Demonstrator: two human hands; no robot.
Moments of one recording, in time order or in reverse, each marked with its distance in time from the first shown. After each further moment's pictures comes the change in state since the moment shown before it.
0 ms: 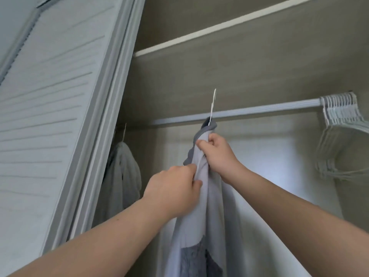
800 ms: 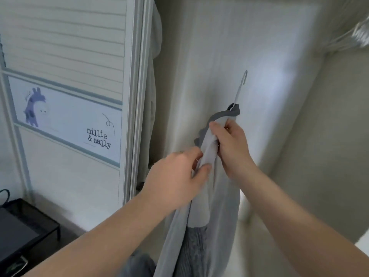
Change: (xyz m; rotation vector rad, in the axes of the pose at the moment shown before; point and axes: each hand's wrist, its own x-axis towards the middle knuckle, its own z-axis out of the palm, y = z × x) left_hand -0.378 0.068 -0.048 -0.529 -0.296 -0.189; right_hand -0.391 -0.055 0.010 0.281 -0.002 0.608
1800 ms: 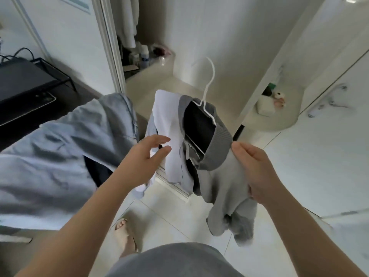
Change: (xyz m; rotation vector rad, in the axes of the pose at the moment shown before) left_hand -0.285 0.154 0.187 -0.292 -0.240 -0.703; right_hand -0.317 0.091 -0.325 -0.188 -0.260 0.552
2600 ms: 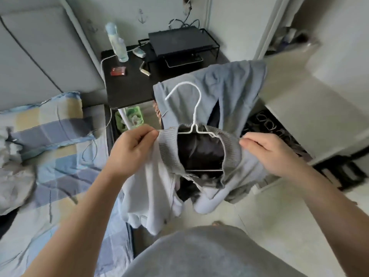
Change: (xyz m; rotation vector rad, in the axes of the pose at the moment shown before) left_hand -0.373 -0.075 -0.110 0.040 0.688 -0.182; right_hand -0.133 0.015 0.170 -0.490 -0.888 -0.509
